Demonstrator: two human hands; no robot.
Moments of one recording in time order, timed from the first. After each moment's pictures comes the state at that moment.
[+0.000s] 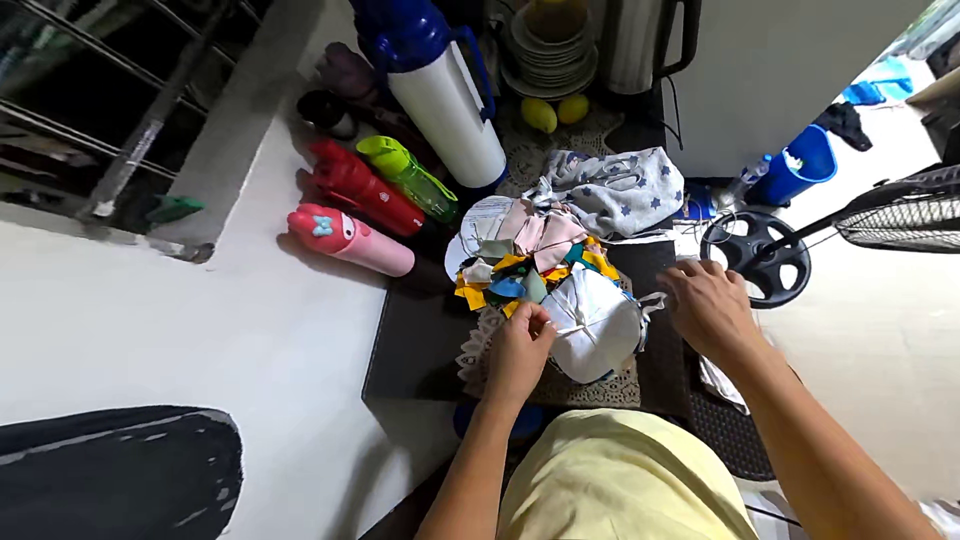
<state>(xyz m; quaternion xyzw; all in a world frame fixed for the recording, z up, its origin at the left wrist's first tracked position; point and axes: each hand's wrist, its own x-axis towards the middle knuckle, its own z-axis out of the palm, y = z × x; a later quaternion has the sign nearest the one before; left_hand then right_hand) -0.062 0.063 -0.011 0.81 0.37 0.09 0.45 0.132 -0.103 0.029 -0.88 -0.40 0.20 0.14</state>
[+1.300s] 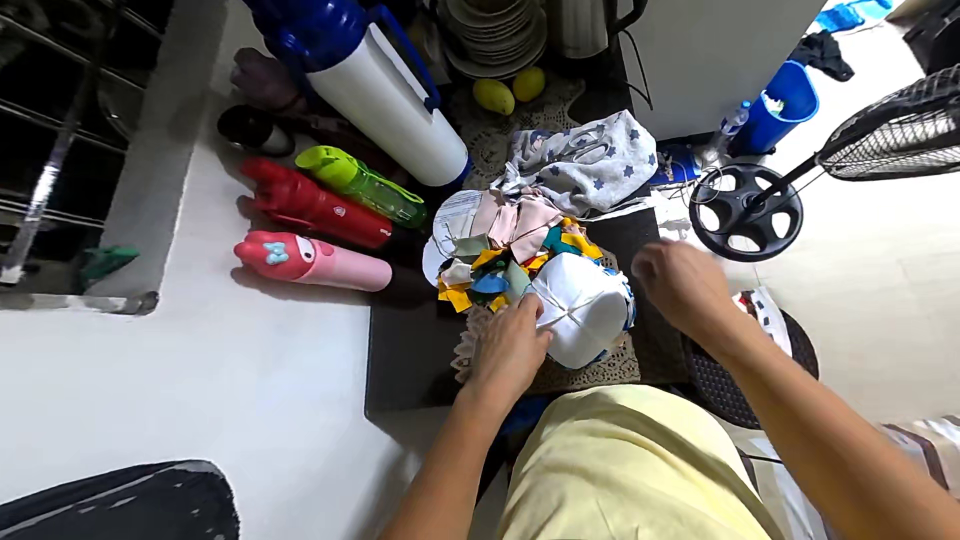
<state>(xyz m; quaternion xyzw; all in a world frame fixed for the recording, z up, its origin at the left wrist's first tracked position) -0.037 0.066 0.017 0.90 0.28 -0.22 0.25 0.119 -0.103 0.024 -0.91 -0.34 0.18 0.17</state>
